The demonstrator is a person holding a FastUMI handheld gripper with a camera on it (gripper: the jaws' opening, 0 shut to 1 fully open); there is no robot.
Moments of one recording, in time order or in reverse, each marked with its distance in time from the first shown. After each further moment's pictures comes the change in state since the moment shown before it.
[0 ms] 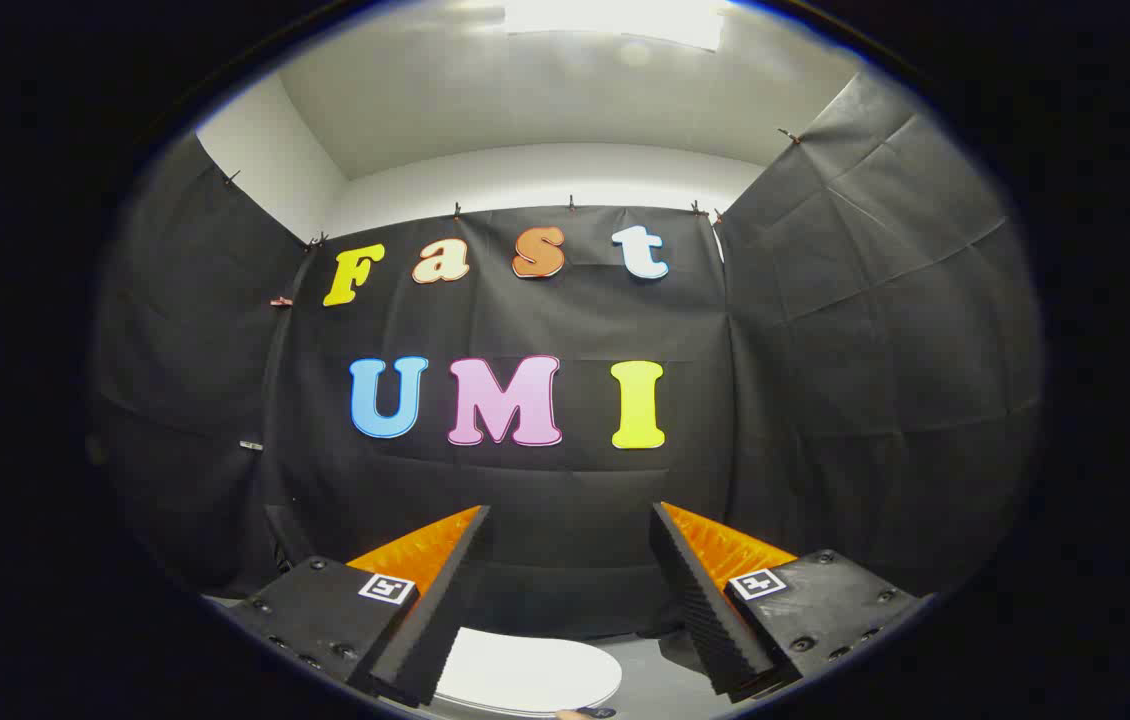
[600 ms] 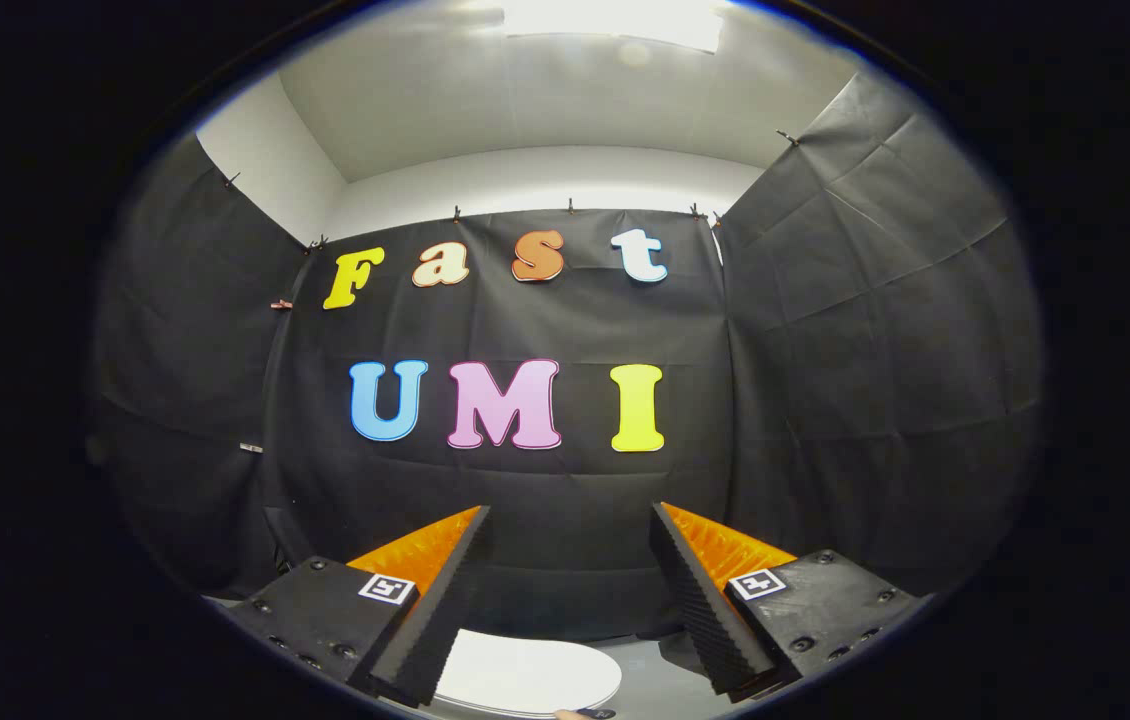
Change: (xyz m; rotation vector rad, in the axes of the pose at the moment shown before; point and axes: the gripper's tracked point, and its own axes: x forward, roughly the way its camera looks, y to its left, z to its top) arm -0.001 0.000 0.006 0.000 -0.013 0.005
